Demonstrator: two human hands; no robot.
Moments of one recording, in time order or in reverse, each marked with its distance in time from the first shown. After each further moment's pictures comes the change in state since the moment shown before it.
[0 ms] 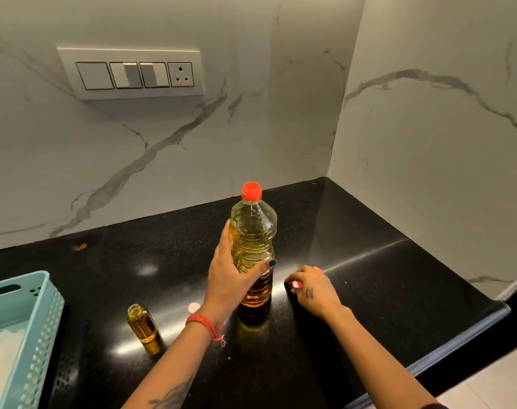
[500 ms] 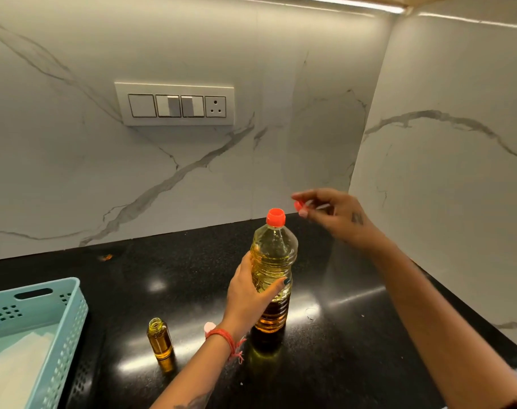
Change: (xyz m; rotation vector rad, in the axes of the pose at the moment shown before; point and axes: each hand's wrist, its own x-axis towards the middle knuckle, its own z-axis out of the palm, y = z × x) left_hand 0.006 -0.003 0.003 0.015 0.016 -0.013; right_hand 0.029 -0.089 -0.186 0.481 0.235 -0.443
